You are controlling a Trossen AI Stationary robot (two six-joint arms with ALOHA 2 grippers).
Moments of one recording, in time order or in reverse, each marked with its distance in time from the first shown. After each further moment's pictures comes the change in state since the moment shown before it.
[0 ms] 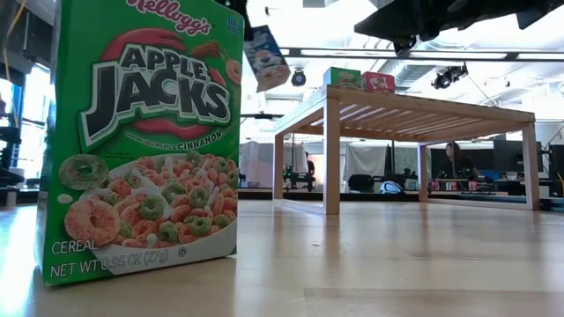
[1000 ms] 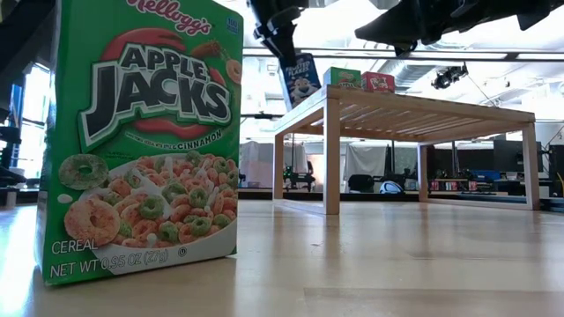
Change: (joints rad) left arm -0.081 0.328 0.262 0.033 -0.099 0.046; right arm 0.000 0.000 0.000 -0.032 -0.004 0.000
